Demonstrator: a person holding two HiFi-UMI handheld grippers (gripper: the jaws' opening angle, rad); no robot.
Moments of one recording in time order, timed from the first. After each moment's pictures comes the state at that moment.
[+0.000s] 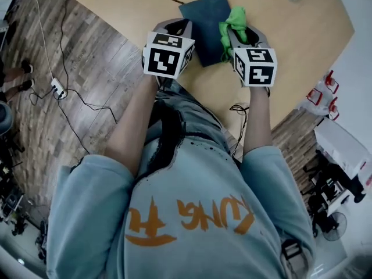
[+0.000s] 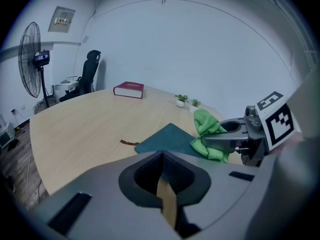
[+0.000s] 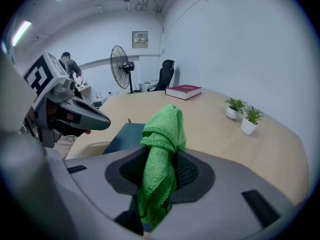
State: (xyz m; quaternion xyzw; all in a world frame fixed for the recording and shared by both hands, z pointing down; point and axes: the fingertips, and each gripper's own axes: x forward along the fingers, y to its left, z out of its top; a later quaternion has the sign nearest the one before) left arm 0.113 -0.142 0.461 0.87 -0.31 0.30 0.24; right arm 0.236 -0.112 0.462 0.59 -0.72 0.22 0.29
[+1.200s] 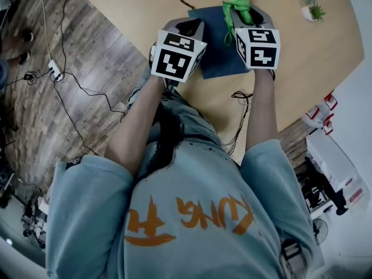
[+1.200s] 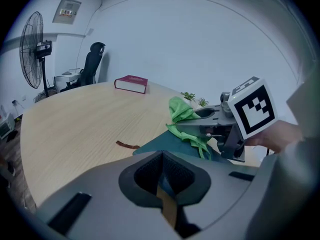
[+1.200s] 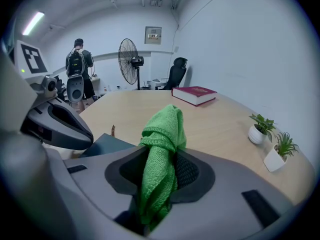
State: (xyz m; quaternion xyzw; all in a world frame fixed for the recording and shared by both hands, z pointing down) left arm 0.128 -0.171 0.483 0.86 -0.32 0.30 0.27; right arm 0.230 -0.217 0.481 0.55 -0.75 0.18 0.32
